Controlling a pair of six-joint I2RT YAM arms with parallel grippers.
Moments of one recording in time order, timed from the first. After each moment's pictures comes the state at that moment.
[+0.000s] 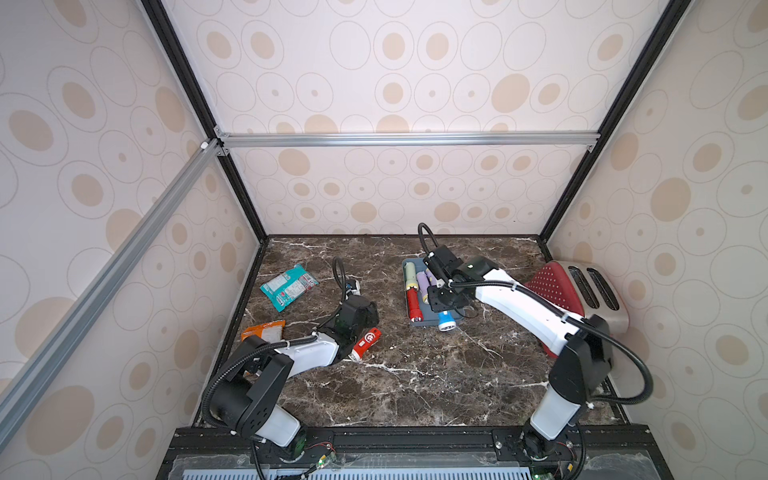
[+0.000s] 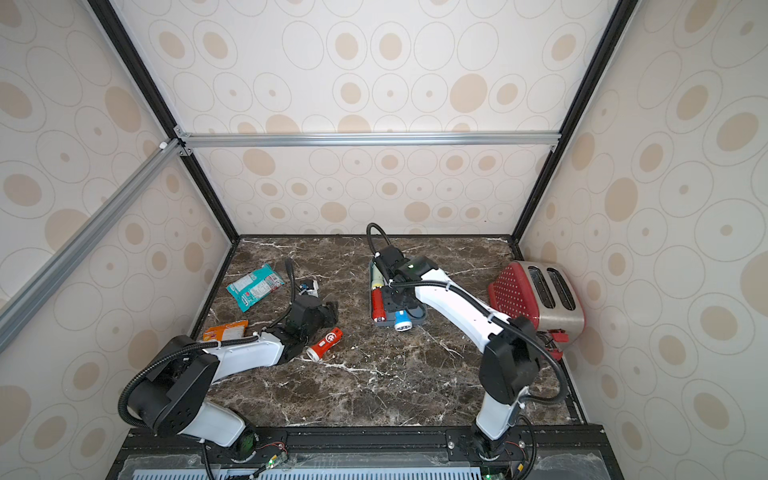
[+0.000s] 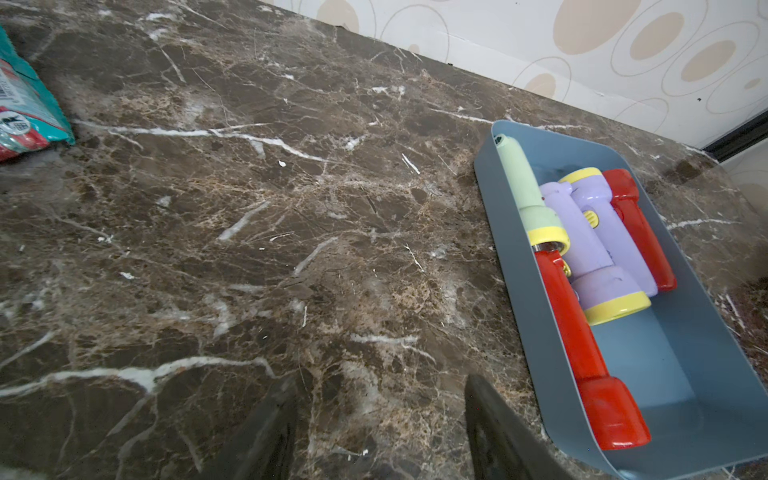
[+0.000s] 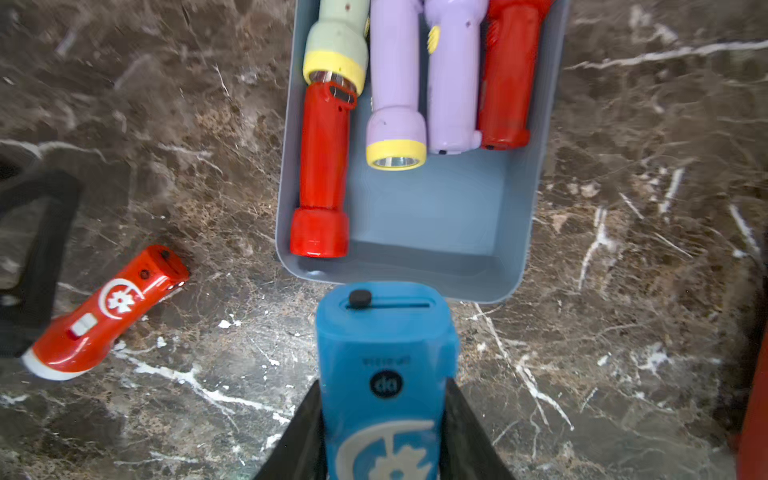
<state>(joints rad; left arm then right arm) -0.55 1.51 0.62 0.32 -0.30 -0.54 0.64 1.80 1.61 -1.08 0.12 0.42</state>
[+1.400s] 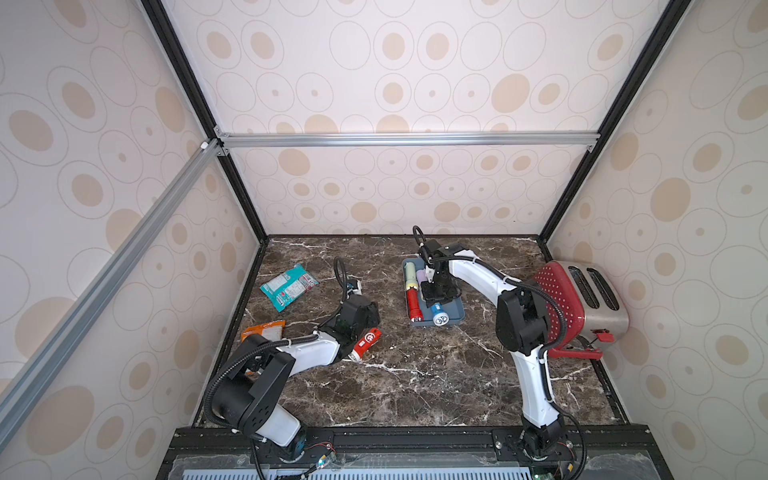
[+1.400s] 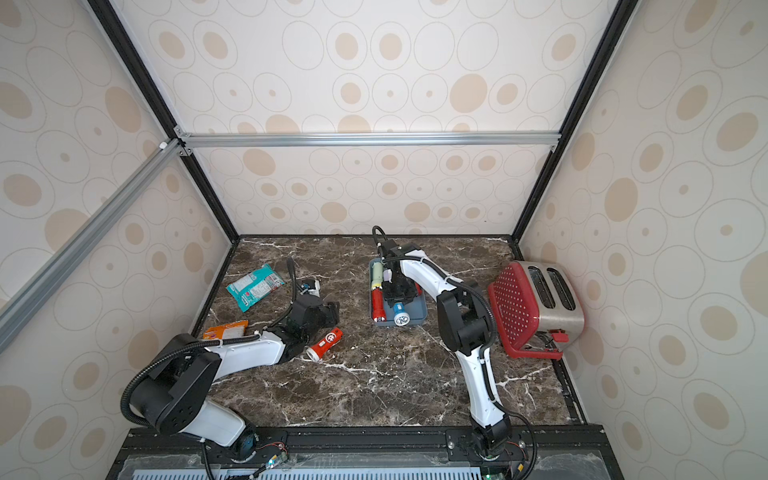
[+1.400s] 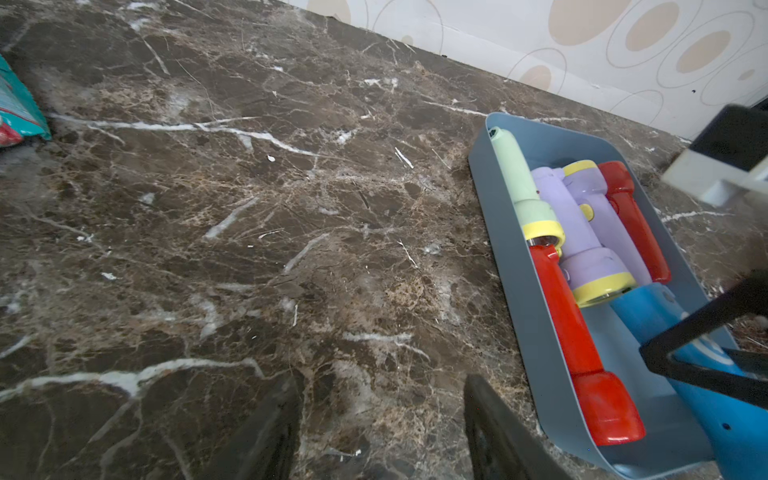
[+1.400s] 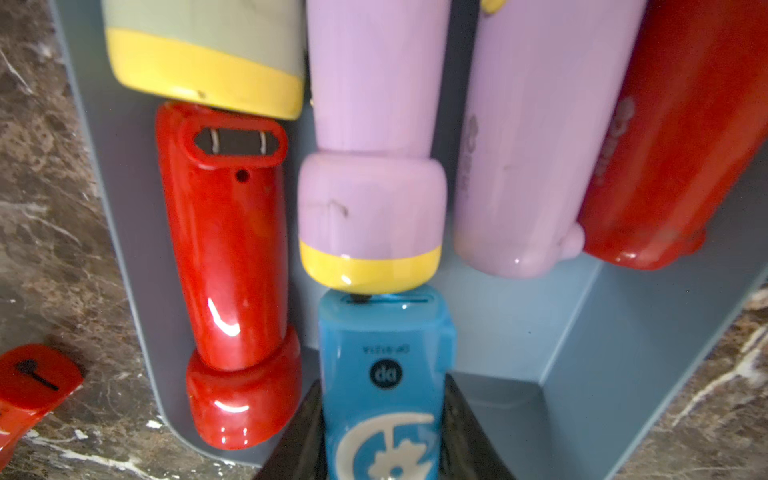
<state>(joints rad) -0.55 1.53 0.63 0.31 -0.28 -0.54 0.50 2.24 1.95 -1.19 -0.05 0.31</state>
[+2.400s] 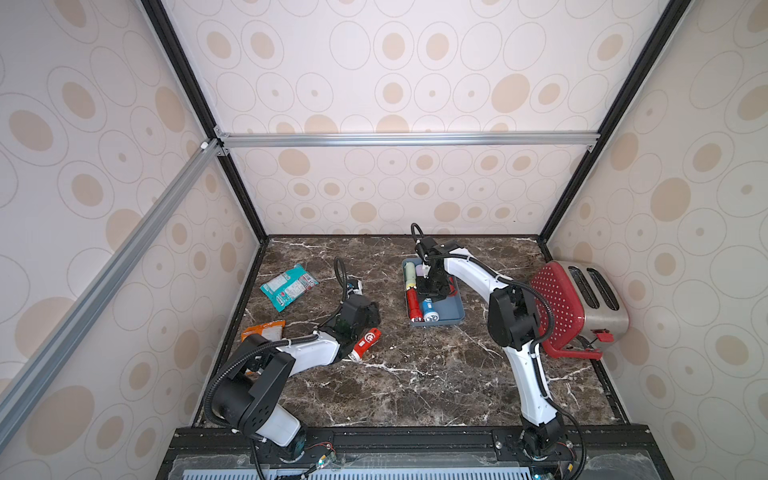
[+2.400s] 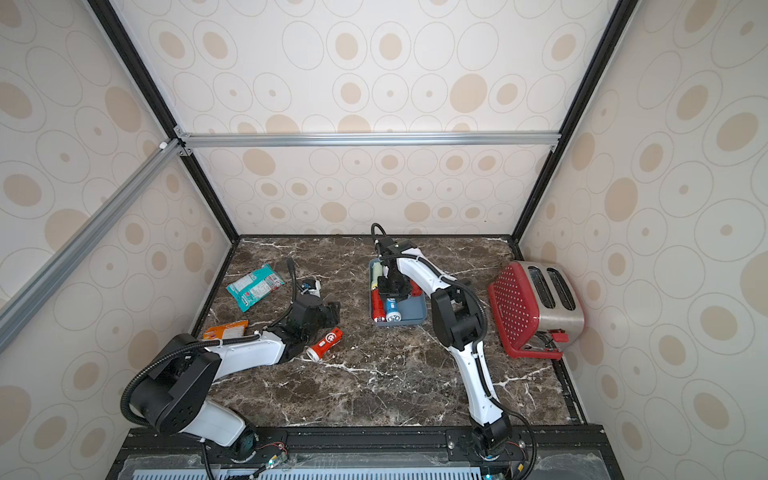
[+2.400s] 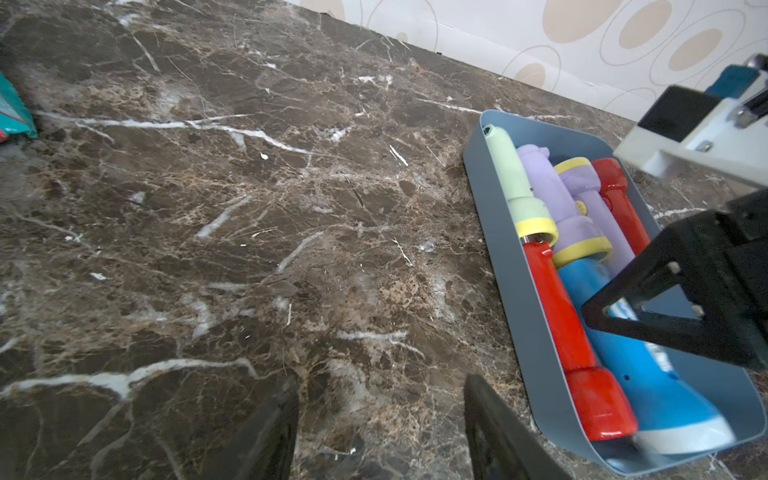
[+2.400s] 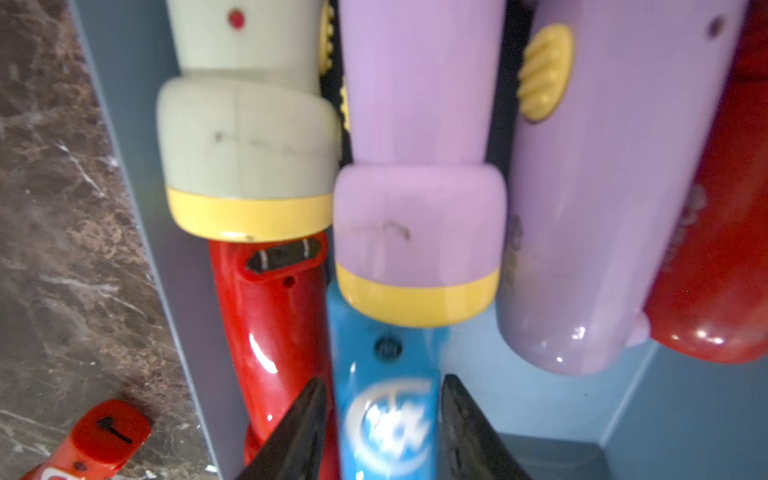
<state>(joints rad) -0.55 1.53 0.63 0.31 -0.27 -0.54 0.49 2.33 2.06 -1.17 -0.12 0.42</state>
